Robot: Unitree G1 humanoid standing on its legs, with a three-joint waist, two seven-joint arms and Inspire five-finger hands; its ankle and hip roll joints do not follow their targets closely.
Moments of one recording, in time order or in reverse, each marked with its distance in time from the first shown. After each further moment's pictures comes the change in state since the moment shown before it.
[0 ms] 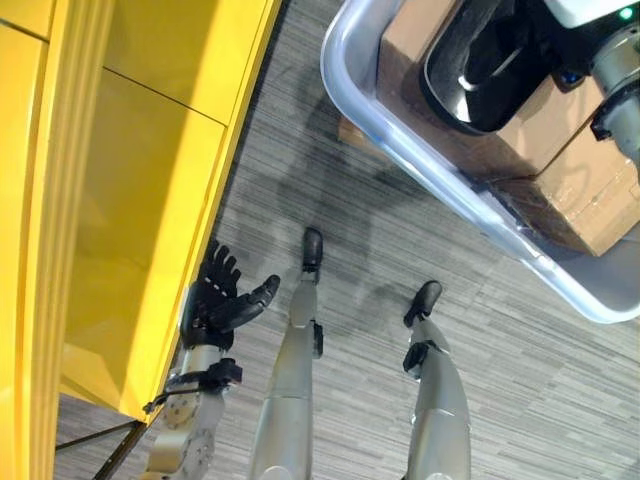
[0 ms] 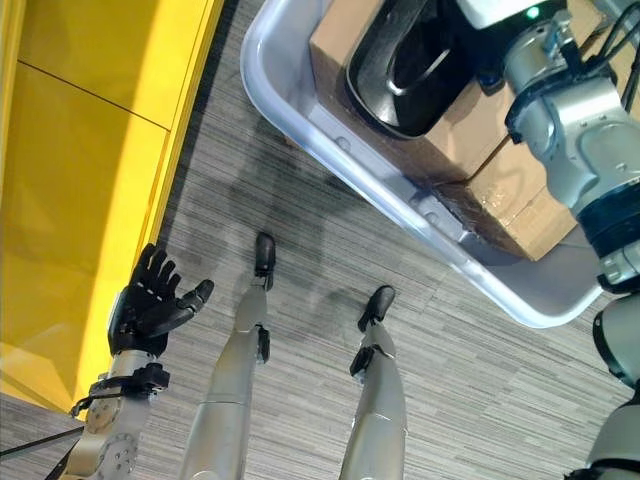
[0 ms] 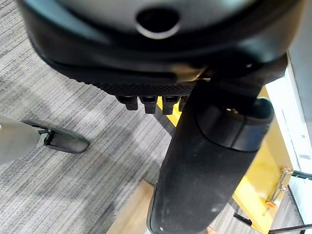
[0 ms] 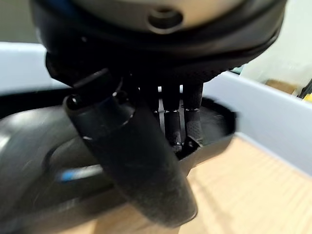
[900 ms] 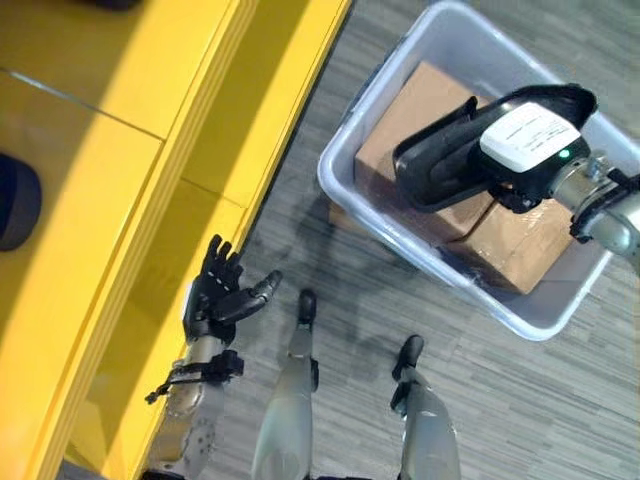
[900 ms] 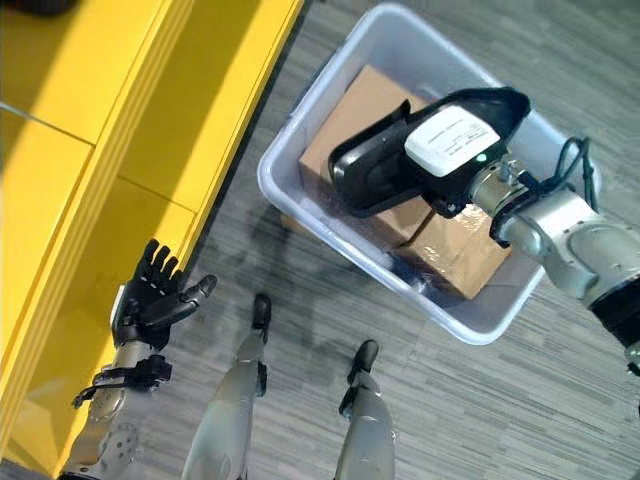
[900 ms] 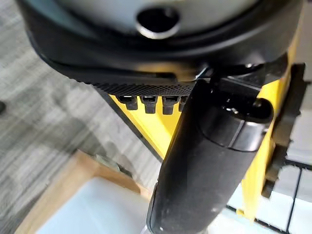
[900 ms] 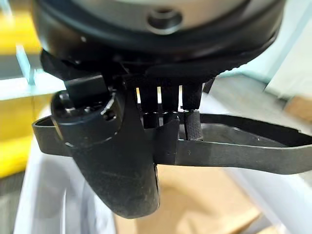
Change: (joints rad) left arm -0.049 0.000 0.019 0.025 0.004 0.056 -0.014; right arm 0.446 -0.236 -0.208 -0.489 0.001 -0.105 0.101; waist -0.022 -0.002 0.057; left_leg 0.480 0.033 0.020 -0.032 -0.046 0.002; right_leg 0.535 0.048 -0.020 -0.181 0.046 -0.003
